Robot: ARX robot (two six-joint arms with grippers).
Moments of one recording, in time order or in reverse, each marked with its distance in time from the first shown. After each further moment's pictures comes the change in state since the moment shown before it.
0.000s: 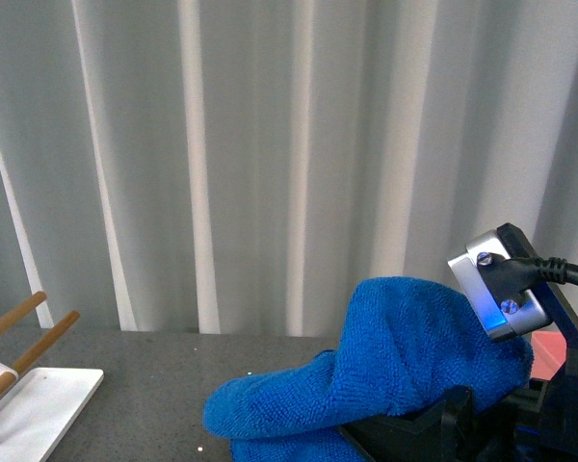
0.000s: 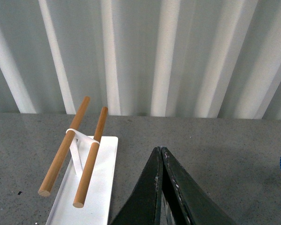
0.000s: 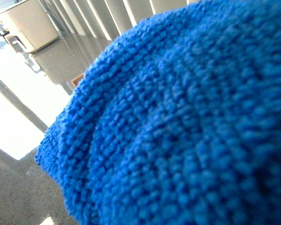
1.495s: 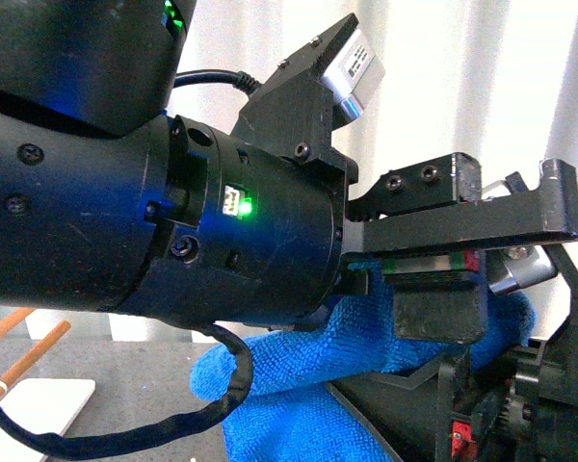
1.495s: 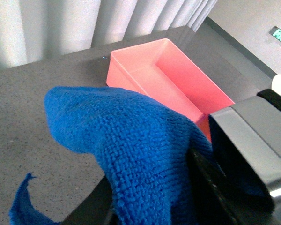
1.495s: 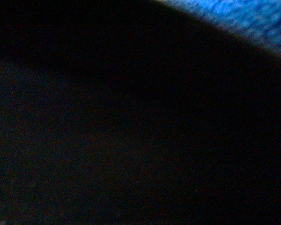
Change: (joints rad) left arm -0.441 0.758 0.848 -0.400 0.450 -0.219; right arm 0.008 -0.053 0.025 -0.006 -0.005 0.010
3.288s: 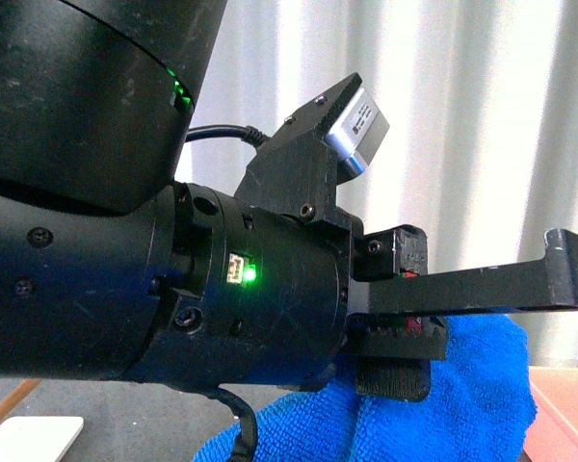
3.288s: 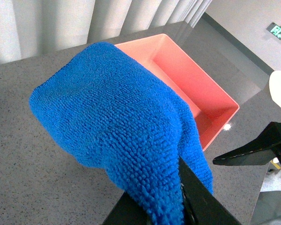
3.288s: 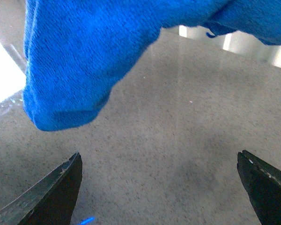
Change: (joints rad) left arm -0.004 0.004 -0.004 0.000 0.026 0.001; right arm -0.454 -0.687 -0.230 -0.801 -0.232 -0.467
